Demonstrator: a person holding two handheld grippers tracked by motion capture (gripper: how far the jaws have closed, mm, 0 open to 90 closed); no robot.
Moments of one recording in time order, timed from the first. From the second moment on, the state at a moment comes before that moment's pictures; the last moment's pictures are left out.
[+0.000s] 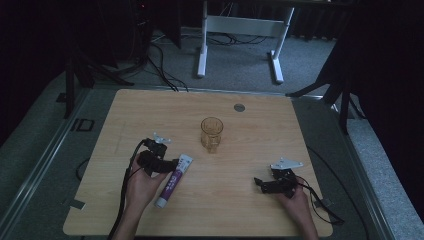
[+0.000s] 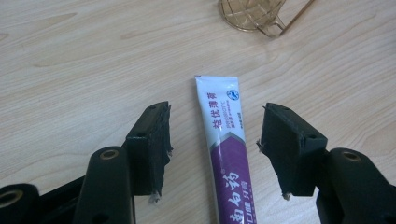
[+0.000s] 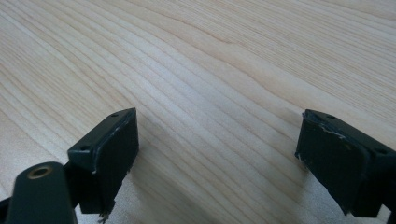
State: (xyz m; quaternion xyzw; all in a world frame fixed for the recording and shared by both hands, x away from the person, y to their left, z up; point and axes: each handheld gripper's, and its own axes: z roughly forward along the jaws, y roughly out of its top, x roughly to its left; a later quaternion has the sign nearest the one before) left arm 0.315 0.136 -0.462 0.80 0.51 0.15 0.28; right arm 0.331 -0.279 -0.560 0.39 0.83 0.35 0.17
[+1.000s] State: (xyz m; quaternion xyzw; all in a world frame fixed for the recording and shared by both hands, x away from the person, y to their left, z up) left arm 0.315 0.121 -0.463 0.82 0.50 0.13 0.26; right arm 0.331 -0.279 -0.560 0.39 0.83 0.35 0.17
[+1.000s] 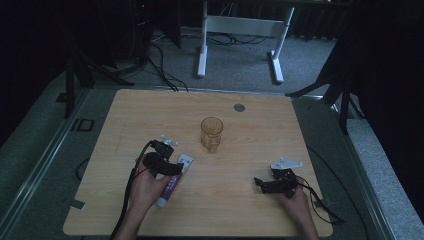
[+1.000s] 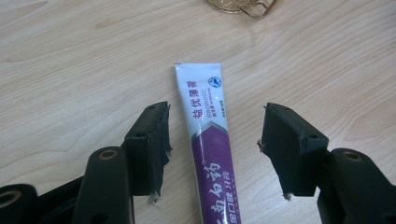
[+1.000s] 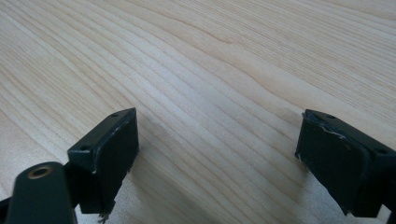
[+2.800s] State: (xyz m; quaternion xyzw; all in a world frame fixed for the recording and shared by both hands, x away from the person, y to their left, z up) left arm 0.315 0.092 -0.475 0.85 0.49 0.11 0.14; right arm 0.331 -0.279 -0.560 0.39 0.83 0.35 0.17
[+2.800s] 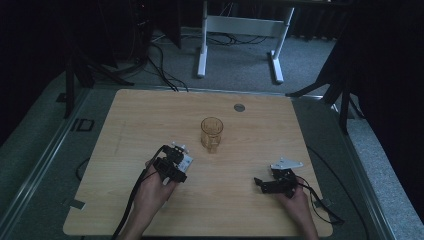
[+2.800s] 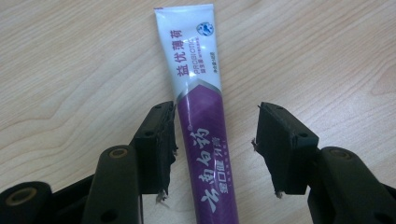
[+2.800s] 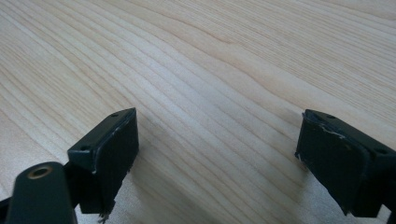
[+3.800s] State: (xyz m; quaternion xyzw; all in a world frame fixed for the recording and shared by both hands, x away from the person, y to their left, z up) left arm 0.319 0.087 -0.491 0.86 0.49 0.09 0.10; right arm 0.331 -0.279 -0.560 0.39 0.83 0.35 0.17
